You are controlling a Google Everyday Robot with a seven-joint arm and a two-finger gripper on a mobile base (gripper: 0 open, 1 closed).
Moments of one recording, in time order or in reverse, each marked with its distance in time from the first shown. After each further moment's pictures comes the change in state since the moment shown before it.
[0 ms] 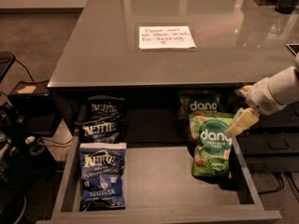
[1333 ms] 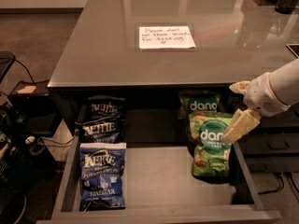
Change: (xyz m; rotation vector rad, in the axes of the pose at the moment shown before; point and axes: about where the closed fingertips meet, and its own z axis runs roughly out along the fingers) arm -0.048 0.066 -0.040 0.006 -0.004 -0.084
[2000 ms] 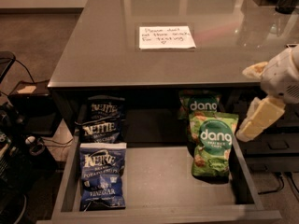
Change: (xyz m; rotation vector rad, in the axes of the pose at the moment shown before) arm -0.031 0.031 -0.079 0.041 0.118 -0.062
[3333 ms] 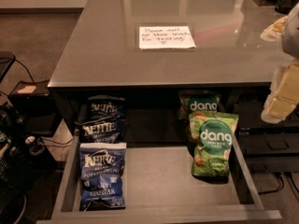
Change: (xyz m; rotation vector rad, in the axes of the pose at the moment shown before) arm -0.038 0.011 -0.096 0.091 0.221 -0.103
